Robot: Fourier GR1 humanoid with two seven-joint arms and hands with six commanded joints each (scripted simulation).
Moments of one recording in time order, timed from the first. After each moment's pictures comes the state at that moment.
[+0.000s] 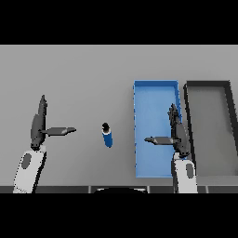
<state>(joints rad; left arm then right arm) -0.11 0.43 -0.16 -1.48 0.24 0.26 0.01 0.00 0.00 0.00 -1.57 0.00 0.00 0.00</state>
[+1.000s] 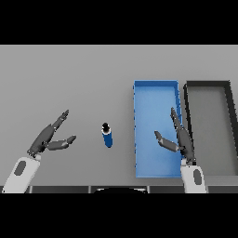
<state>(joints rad) -0.03 0.64 -0.31 -1.60 0.23 -0.13 -0.12 0.09 -0.15 0.07 -1.69 0.11 0.09 -0.09</state>
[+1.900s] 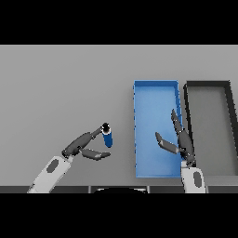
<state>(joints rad) -0.14 0.40 -0.55 -1.52 0.11 -0.21 0.00 0.12 -0.14 0.07 -1.70 0.11 0.09 -0.10</state>
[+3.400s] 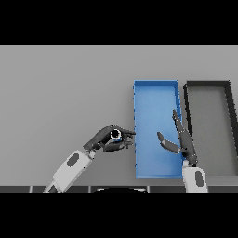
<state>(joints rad) -0.28 0.16 -0.58 -1.52 0.14 -0.13 -0.15 0.11 -0.16 0.07 -1.69 0.12 0.10 -0.12</state>
